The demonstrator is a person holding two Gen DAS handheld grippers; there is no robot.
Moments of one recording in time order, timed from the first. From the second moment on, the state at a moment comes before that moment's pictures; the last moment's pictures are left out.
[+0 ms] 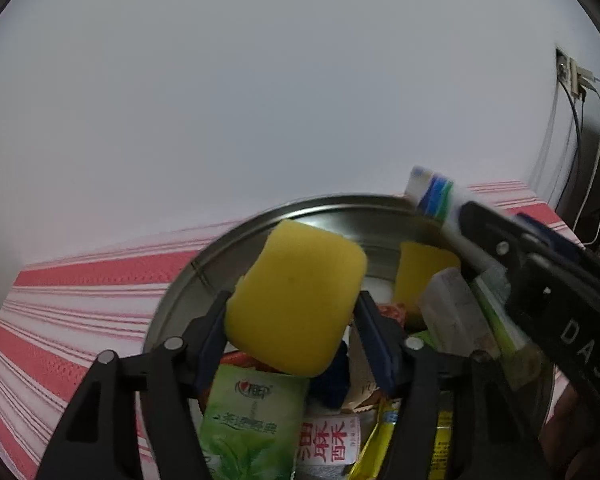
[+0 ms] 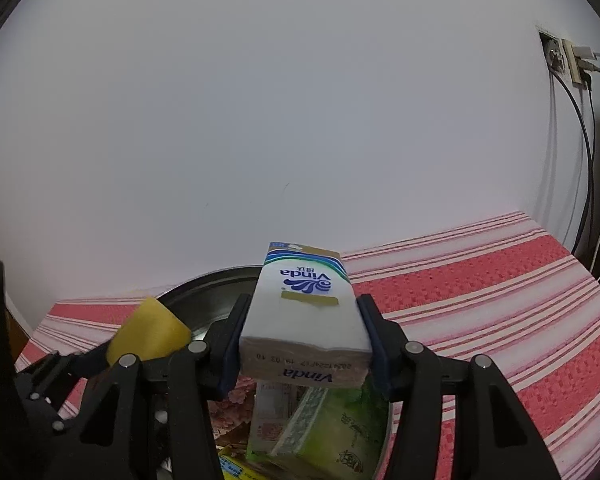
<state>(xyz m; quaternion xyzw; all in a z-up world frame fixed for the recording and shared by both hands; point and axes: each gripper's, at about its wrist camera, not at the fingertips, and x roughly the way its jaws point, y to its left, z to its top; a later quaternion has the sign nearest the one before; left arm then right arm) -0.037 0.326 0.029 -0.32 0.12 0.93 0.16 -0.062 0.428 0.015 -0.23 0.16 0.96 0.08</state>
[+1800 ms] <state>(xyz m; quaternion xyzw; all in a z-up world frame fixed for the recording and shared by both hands) -0.021 0.228 0.009 -0.21 0.04 0.98 0.07 0.023 0.397 0.012 -0.05 0.13 0.97 0.20</state>
